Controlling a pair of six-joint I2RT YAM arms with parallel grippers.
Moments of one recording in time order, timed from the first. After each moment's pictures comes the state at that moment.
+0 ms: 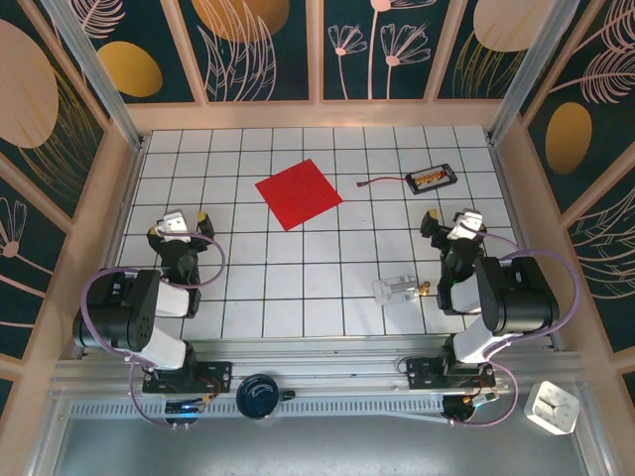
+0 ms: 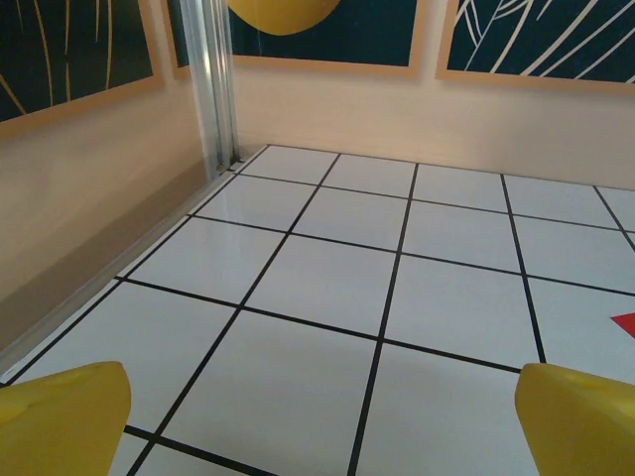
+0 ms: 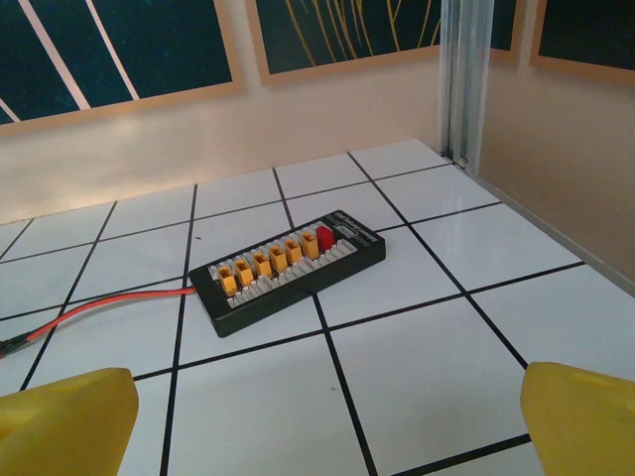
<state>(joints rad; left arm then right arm) -0.04 1.53 0.20 1.21 -0.31 -0.09 0.01 1.57 0.18 1.30 0.18 0.13</state>
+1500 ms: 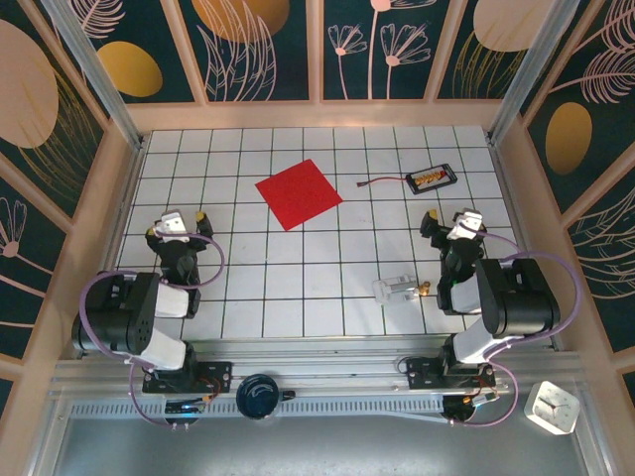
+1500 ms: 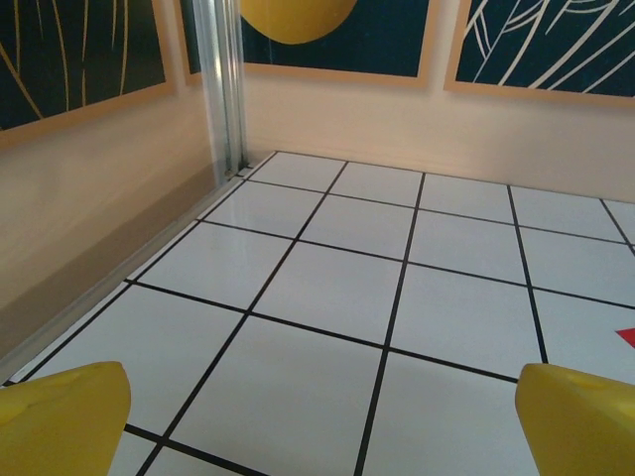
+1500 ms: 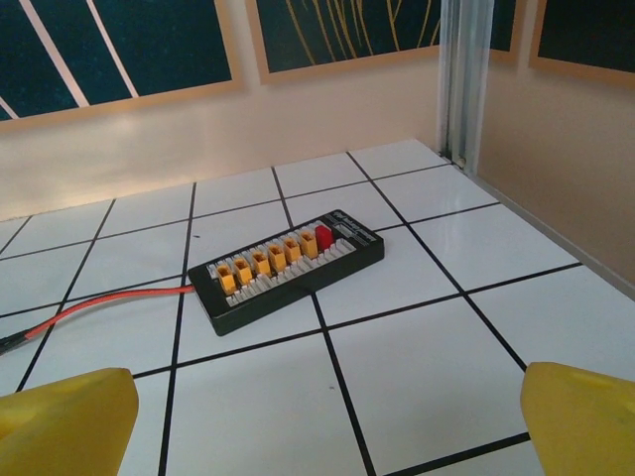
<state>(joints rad) -0.04 1.49 0.19 1.19 -0.33 -0.10 0.02 1.54 0.18 1.27 0.19 0.13</state>
